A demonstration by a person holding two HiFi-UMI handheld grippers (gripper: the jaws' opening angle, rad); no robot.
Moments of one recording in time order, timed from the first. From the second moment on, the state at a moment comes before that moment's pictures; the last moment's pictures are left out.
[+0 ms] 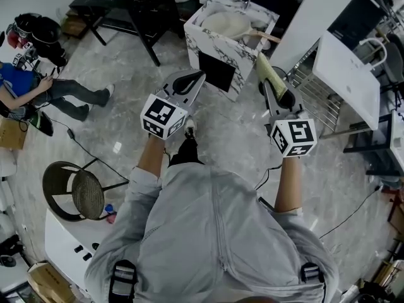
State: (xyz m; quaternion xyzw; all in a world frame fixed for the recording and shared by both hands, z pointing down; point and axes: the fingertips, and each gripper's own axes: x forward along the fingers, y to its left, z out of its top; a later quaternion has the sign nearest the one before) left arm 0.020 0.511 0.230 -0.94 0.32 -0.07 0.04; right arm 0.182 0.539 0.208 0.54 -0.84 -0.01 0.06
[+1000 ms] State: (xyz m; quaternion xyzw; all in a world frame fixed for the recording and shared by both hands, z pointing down) left arm 0.006 0.185 0.254 -0.94 0.32 -0.10 0.05; right arm 0.172 0.236 0.221 0.57 -0.81 0.00 0.10
